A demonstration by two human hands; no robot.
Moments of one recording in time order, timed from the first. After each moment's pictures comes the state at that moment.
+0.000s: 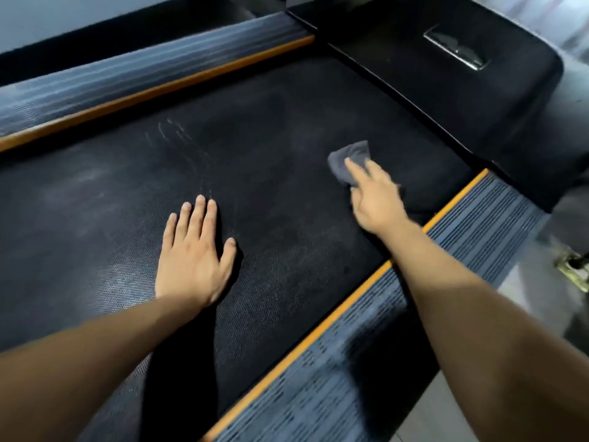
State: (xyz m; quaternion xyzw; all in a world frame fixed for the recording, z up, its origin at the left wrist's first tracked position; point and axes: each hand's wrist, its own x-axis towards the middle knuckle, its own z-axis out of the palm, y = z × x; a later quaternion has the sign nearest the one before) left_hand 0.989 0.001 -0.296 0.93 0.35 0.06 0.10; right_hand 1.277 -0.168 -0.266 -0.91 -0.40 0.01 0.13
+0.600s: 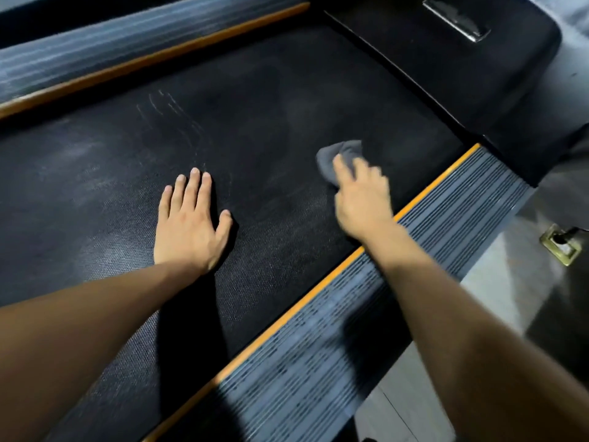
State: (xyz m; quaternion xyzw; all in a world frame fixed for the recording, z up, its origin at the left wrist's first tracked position) left_hand 0.990 0.000 -0.295 0.93 0.36 0.06 0.09; right_hand 1.211 -0.183 -0.249 -0.92 -0.39 -0.01 -0.04
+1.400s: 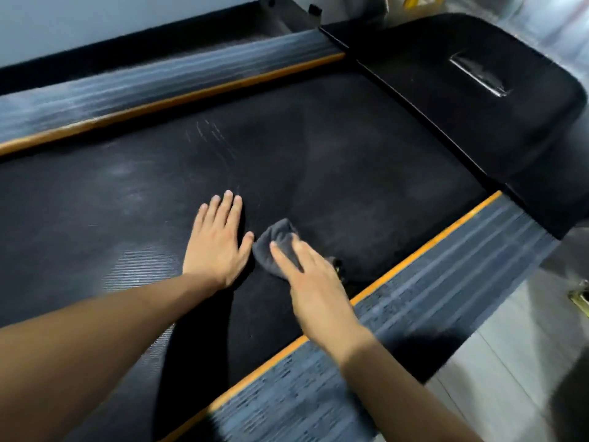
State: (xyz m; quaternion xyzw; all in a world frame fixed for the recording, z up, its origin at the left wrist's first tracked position) left_hand 0.985 0.006 -0.292 0.94 0.33 0.05 0.12; right_hand 1.075 -0.183 -0.263 -0.82 -0.55 0.08 0.14
